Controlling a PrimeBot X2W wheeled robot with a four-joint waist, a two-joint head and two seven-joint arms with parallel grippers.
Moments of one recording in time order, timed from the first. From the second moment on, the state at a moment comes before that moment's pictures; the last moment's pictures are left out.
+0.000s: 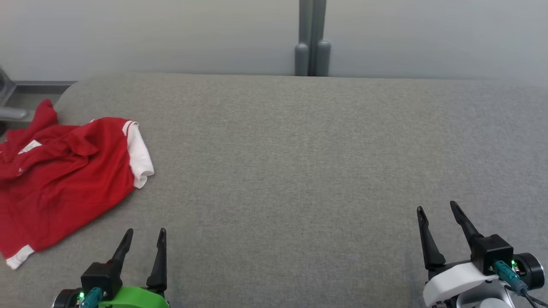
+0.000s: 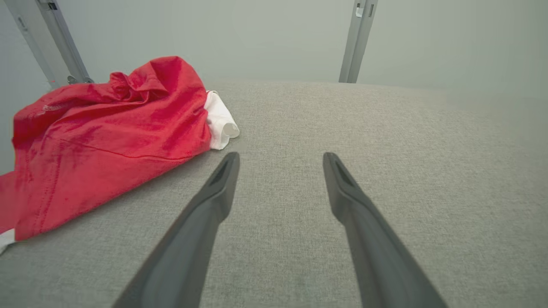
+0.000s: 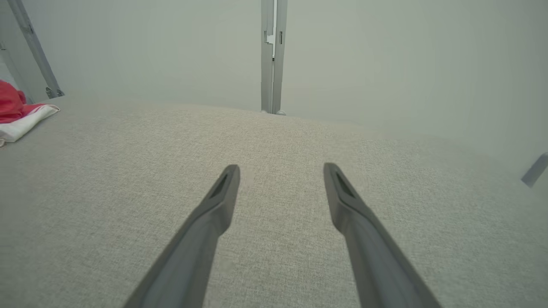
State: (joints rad) left arm -0.02 0.11 -0.06 0.35 -0.19 -0.13 -0.26; right arm 0.02 -0.10 0.00 0.19 0.05 0.13 -0.26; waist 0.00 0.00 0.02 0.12
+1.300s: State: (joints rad) left arm -0.65 0.22 0.01 0.83 -0.42 -0.13 -0.14; right arm -0.20 -0.28 0.16 0.14 0.03 0.13 -0.26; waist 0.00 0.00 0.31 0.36
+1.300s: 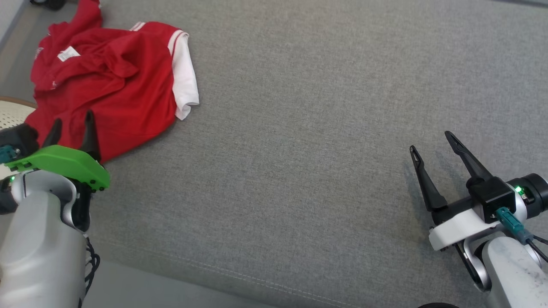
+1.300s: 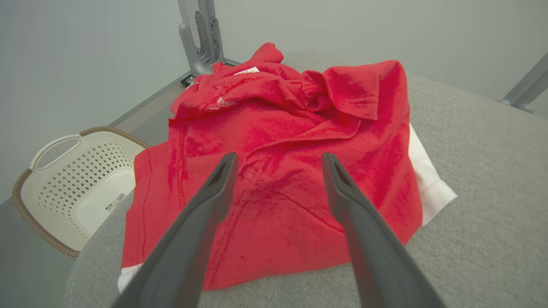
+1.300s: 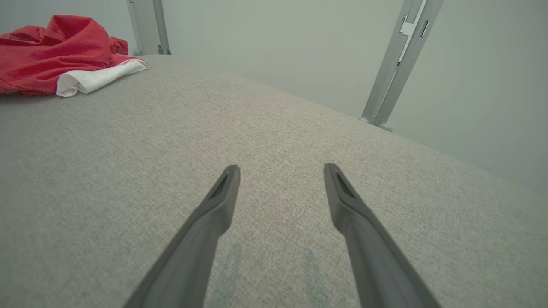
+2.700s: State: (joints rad) left arm -0.79 0.61 -0.26 0.01 -0.87 -0.08 0.35; right arm -0.15 -0.09 0.13 0.17 0.08 0.13 -0.26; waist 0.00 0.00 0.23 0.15
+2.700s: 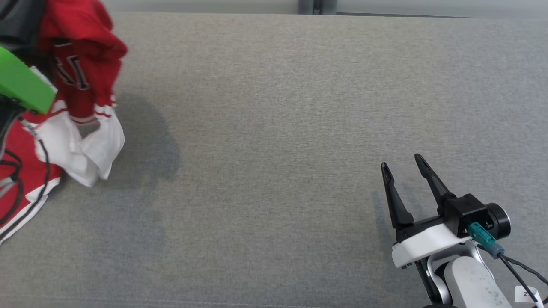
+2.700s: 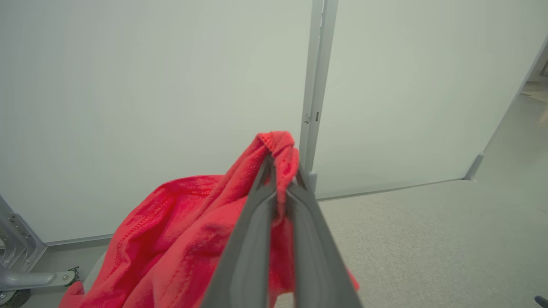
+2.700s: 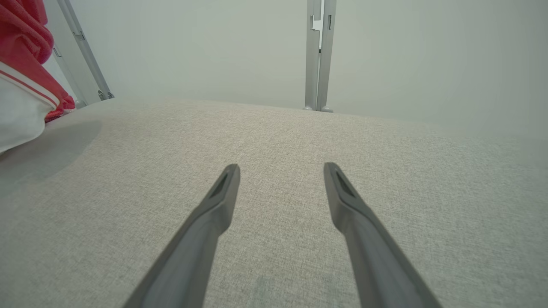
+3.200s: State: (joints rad) left arm -0.70 0.41 -0.38 -0.36 -1.00 0.07 0.46; right arm -0.13 -0.06 0.09 0.16 0.09 0.13 -0.26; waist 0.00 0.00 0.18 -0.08
